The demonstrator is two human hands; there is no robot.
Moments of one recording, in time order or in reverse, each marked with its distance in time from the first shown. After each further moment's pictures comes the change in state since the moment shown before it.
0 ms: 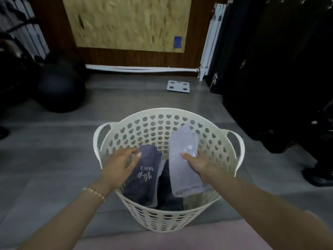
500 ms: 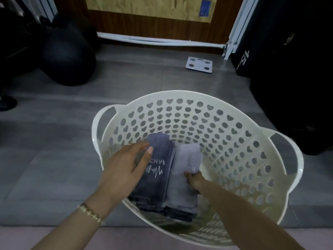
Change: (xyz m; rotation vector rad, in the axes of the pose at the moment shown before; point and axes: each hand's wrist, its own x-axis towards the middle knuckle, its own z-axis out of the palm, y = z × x) left_hand 0.009 -0.015 0.019 -0.092 0.096 -0.089; right_hand 0.111 0.128 0.064 -0.317 -0.103 0.297
